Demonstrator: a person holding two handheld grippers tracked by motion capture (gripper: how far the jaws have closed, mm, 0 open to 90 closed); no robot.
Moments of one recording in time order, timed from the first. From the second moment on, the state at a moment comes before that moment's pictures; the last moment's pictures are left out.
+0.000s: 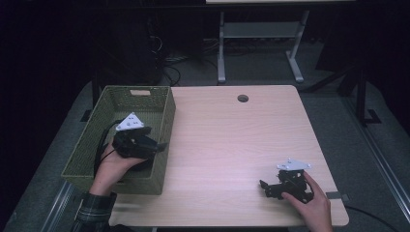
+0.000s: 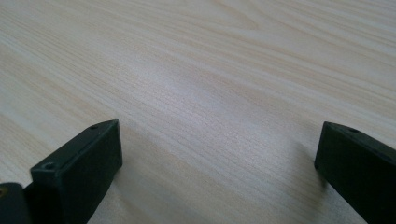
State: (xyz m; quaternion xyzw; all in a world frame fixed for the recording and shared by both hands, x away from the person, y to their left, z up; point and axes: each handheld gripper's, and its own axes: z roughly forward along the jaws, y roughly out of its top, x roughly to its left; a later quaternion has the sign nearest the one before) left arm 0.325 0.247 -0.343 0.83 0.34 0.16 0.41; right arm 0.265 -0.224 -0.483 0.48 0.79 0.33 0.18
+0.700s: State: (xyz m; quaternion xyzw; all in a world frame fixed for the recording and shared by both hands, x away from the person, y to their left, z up) left arm 0.321 0.297 -0.340 0.81 0.38 0.19 0.41; right arm 0.265 -0.225 -0.483 0.48 0.79 0.33 0.18
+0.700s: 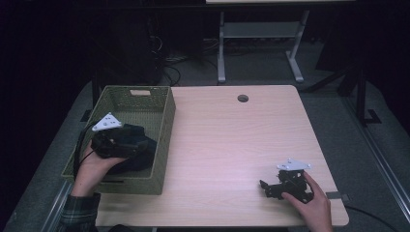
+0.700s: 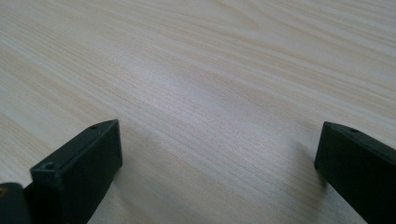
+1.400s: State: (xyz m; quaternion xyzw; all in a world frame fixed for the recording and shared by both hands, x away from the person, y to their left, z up) left arm 0.320 0.314 -0.356 0.82 0.40 0.17 0.36; right arm 0.265 -0.225 -0.483 0.48 0.79 0.33 0.18
